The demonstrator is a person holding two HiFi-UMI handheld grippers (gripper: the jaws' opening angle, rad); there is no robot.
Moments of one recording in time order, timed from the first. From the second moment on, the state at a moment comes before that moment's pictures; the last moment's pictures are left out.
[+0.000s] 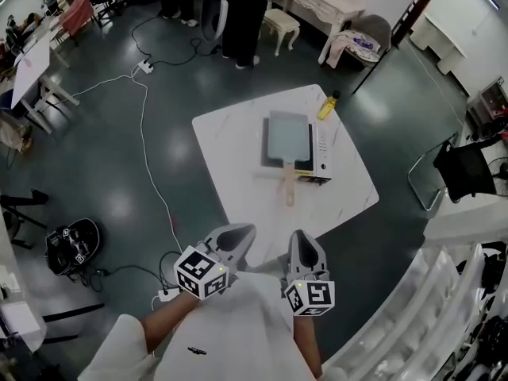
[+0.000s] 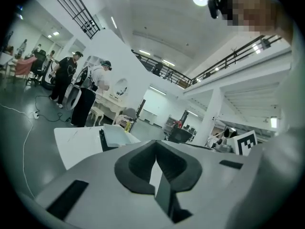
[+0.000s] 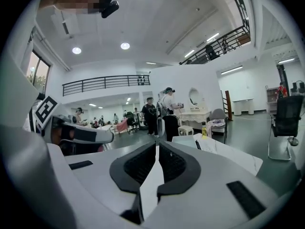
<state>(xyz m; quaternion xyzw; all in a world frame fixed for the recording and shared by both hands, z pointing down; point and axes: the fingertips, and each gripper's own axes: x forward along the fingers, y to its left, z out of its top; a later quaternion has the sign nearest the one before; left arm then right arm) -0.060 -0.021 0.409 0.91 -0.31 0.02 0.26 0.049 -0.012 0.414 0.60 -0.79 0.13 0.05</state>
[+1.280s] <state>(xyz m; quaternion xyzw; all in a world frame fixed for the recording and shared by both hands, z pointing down) 0.007 -0.130 0.547 0.86 -0.27 0.09 0.43 0.075 -0.097 0.545 0.63 -0.74 0.17 0.14</state>
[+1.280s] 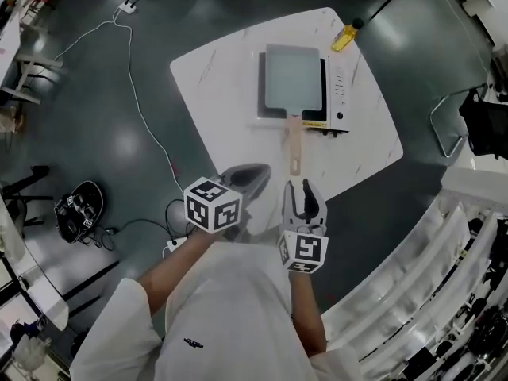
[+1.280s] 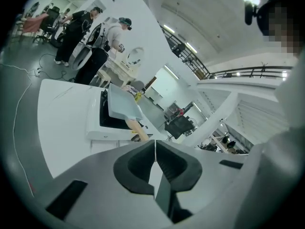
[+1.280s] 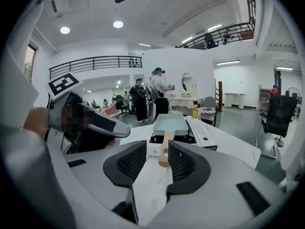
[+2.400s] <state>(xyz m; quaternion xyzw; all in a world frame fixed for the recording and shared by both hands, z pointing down) 0.058 -0.174 0.610 0.84 -0.18 0.09 0.51 0.085 -0.129 0.602 0.66 -0.71 0.18 0.16</state>
